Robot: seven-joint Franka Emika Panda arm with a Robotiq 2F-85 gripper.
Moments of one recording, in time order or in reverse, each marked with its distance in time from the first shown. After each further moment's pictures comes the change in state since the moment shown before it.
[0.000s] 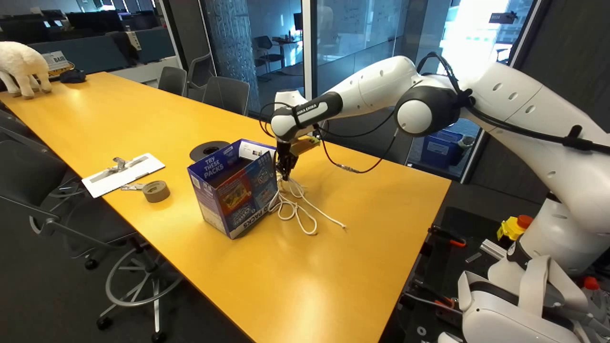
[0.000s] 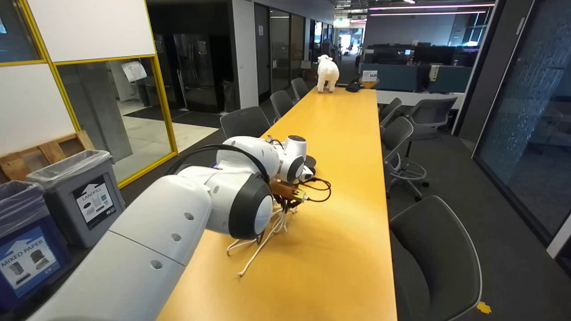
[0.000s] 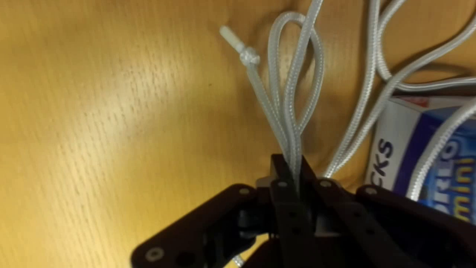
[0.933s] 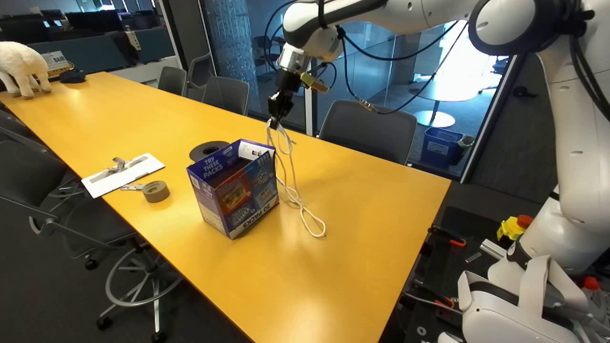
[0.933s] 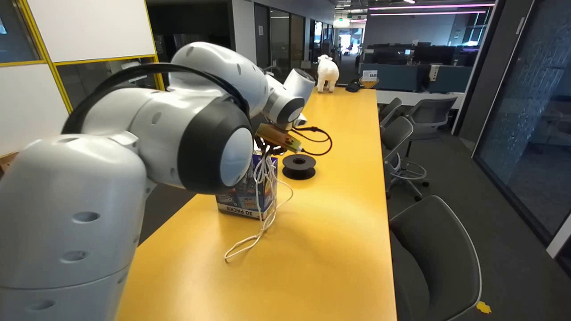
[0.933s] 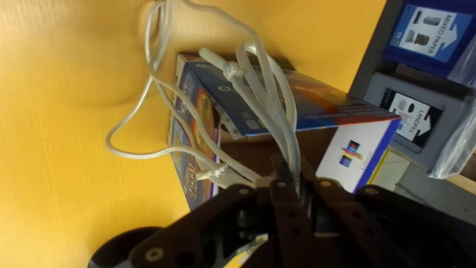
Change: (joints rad) arm -0.124 -0.570 0.143 -0.384 0.316 -0.100 -0.273
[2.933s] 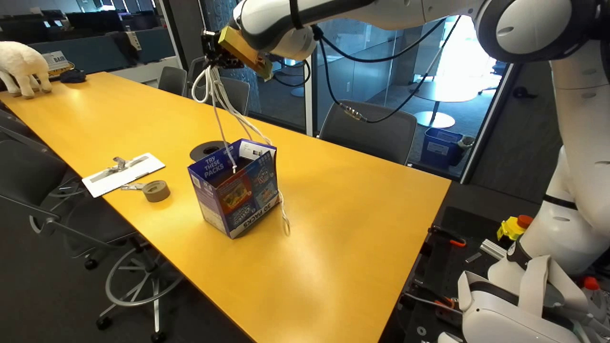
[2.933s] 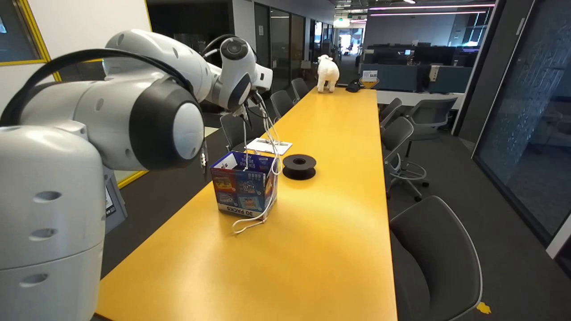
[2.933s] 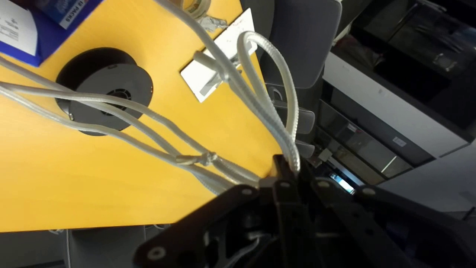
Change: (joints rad) arm 0.368 -0.037 -0.172 0.016 -0.054 0.827 0.895
